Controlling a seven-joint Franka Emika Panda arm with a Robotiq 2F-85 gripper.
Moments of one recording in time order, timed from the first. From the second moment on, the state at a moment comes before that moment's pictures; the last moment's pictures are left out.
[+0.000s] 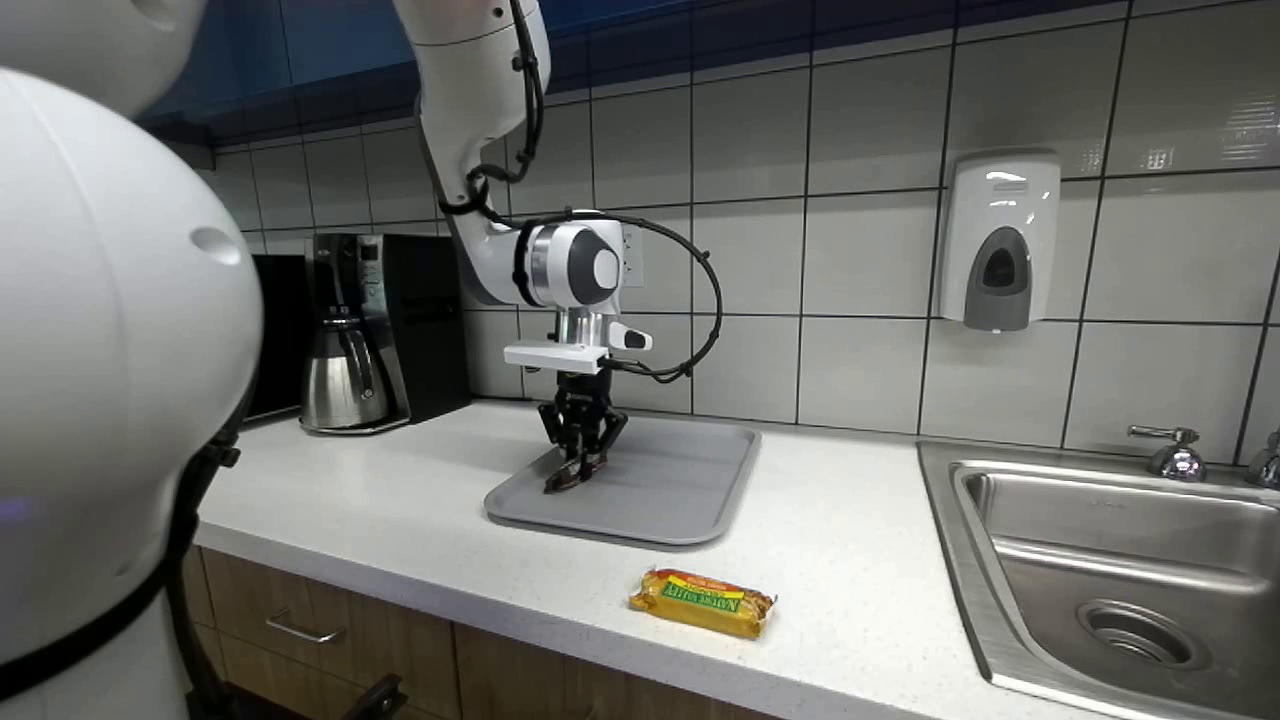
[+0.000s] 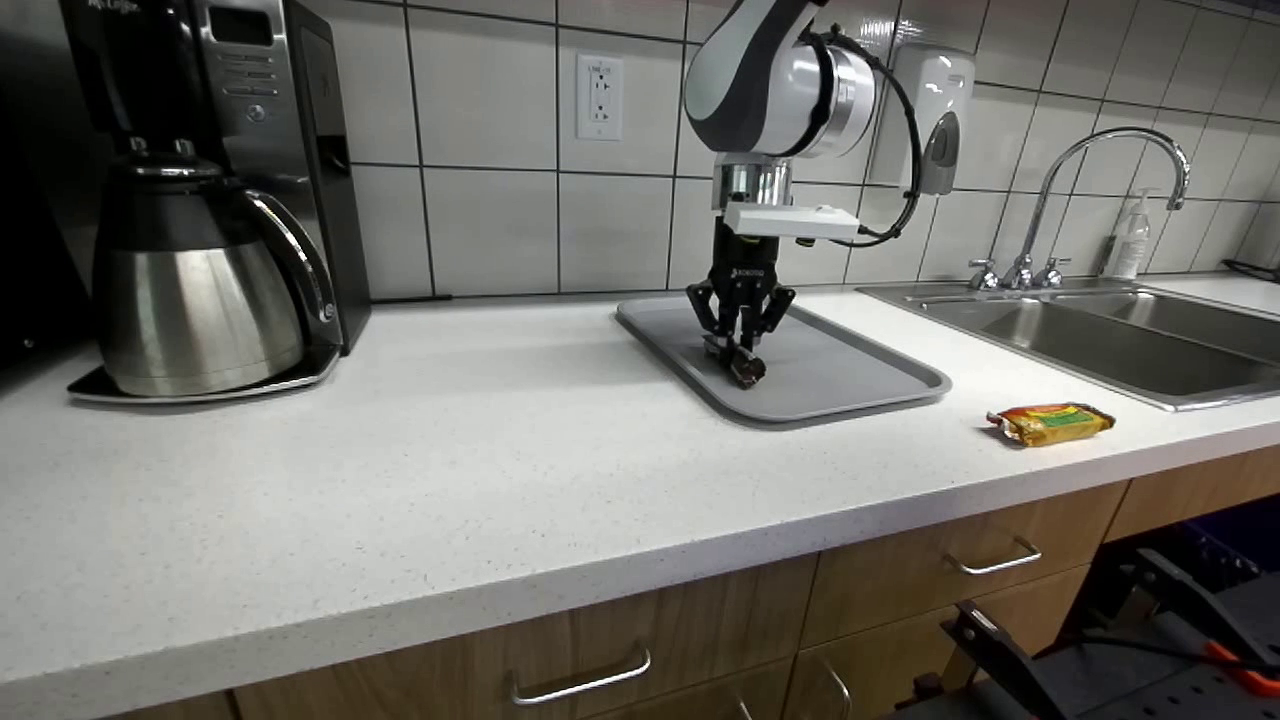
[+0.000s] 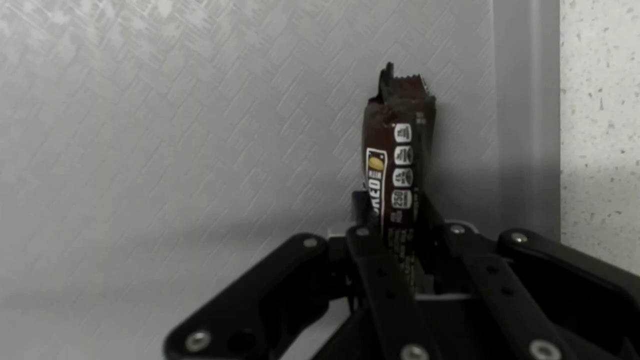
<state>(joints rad) 0.10 0.44 0.04 -2.02 0.05 2.33 0.10</state>
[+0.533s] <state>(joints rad) 0.10 0.41 0.04 -2.02 0.05 2.31 0.09</state>
